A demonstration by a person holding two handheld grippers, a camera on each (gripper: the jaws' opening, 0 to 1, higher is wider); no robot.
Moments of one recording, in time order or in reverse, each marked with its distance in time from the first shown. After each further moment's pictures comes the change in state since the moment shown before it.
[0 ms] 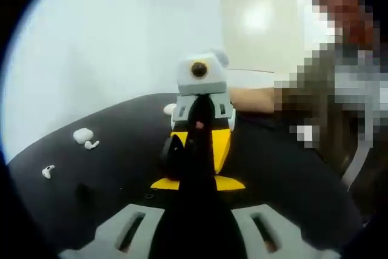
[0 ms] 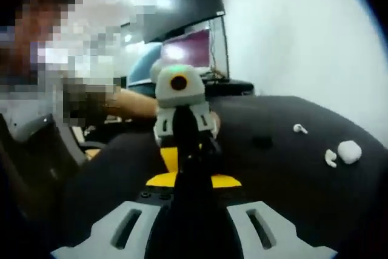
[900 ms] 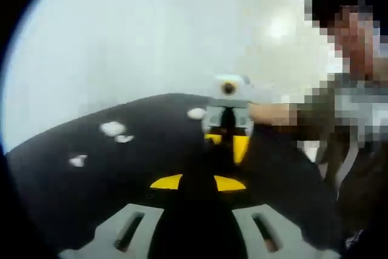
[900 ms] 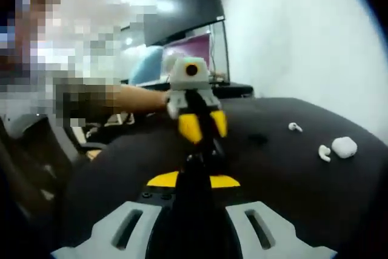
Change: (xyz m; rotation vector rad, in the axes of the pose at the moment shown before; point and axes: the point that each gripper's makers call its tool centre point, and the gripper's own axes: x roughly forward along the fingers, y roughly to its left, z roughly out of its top) left arm -0.059 0.068 0.010 -0.181 0.035 0.228; right arm -0.015 -0.007 -0.006 0.032 -0.024 0.005
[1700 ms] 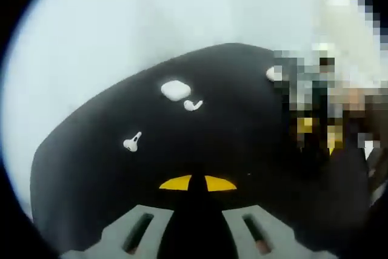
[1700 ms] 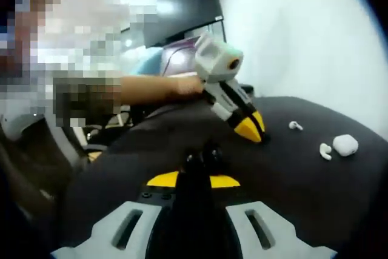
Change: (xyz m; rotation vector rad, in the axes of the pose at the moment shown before) left arm 0.035 0.049 -0.016 0.021 0.354 0.301; right arm -0.003 0.006 0.000 0.010 -0.006 0.003
